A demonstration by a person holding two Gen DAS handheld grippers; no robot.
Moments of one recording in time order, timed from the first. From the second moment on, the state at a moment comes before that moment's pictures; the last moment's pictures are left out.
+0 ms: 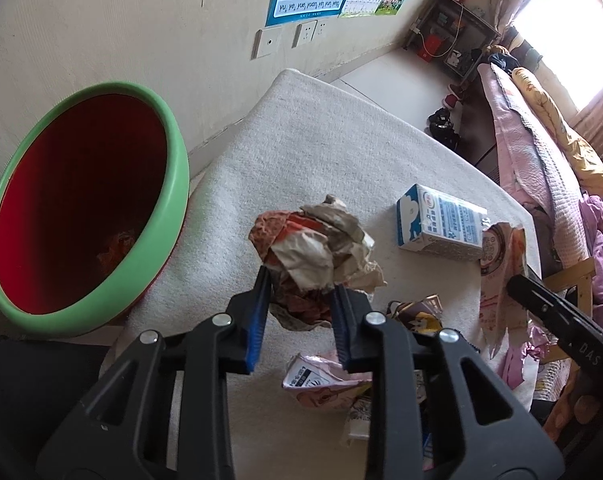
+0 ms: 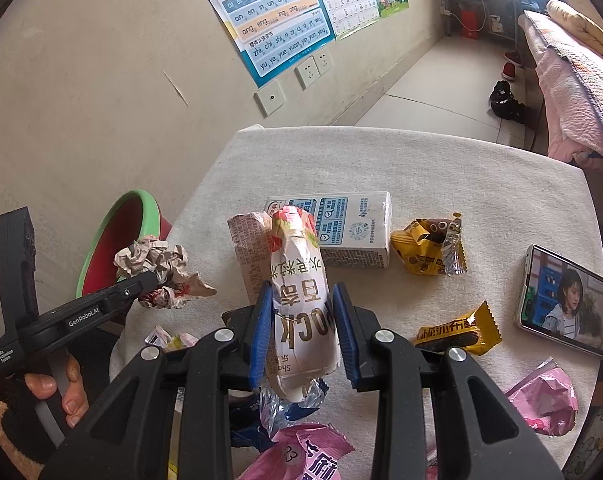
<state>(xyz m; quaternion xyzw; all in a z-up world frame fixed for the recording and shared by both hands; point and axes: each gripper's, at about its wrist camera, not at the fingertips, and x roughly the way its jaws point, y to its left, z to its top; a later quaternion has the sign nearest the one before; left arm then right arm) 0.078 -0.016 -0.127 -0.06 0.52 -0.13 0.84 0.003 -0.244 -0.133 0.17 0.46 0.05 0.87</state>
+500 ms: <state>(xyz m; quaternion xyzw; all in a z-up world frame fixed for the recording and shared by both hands) 0.067 0.000 -0.113 -0.07 0.51 -0.13 0.85 0.008 -0.218 -0.136 0.15 0.47 0.08 0.87</state>
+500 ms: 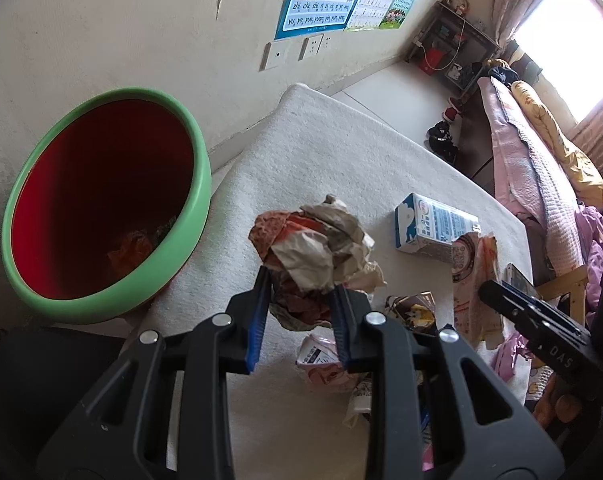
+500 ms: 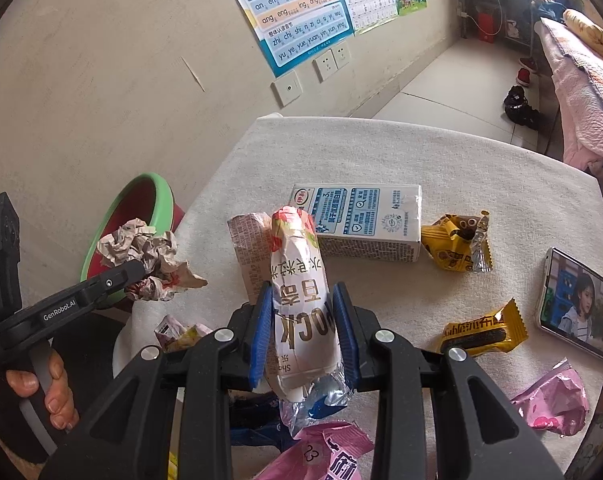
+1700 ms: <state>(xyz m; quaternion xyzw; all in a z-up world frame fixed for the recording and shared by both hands) 0.063 0.062 -0.090 -0.10 0.48 -0.10 0.87 -0.001 -0.168 -0.097 0.12 0.44 0.13 0.88</state>
